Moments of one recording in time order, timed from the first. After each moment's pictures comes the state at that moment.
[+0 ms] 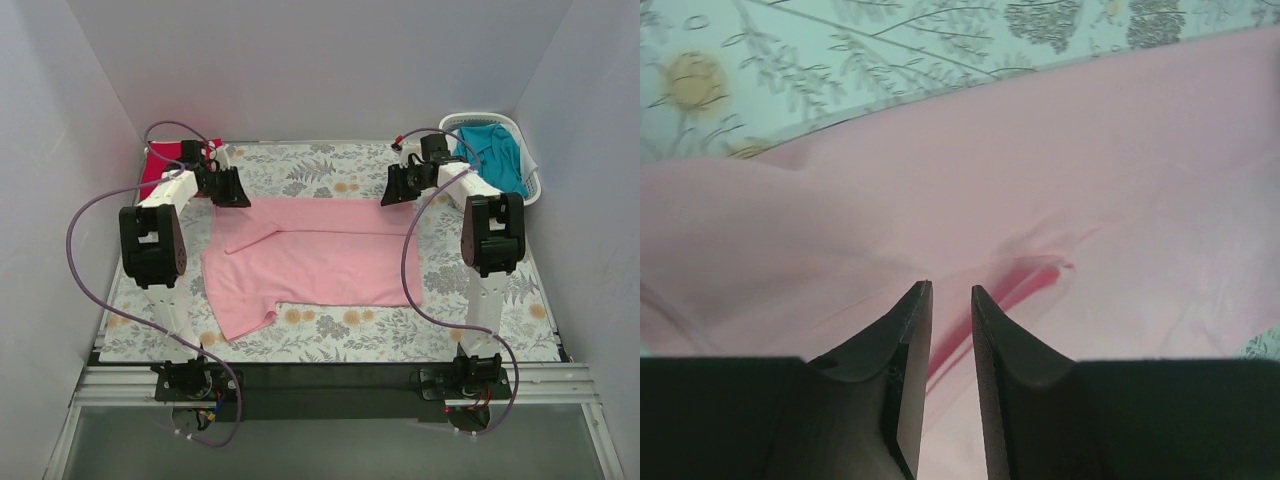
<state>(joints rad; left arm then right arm) 0.06 2.08 1.59 -0.56 0.60 -0.03 0.14 2.19 1.69 -0.54 -0.62 -0.10</state>
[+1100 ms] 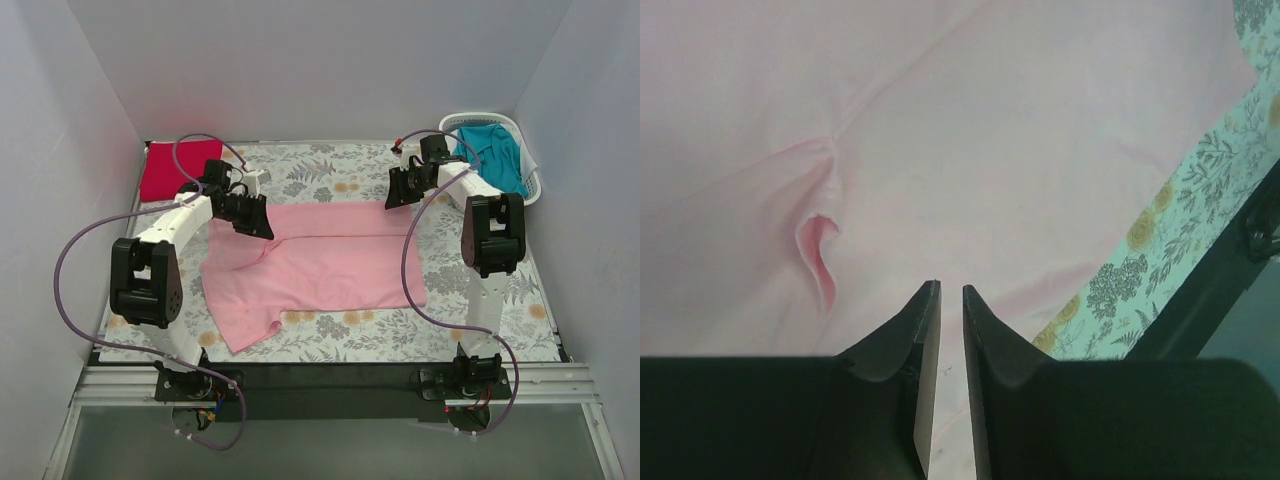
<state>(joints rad) -0.15 1.74 1.27 -0.68 0.69 0.15 0.14 2.16 1.69 -0.59 -0.54 -0.14</state>
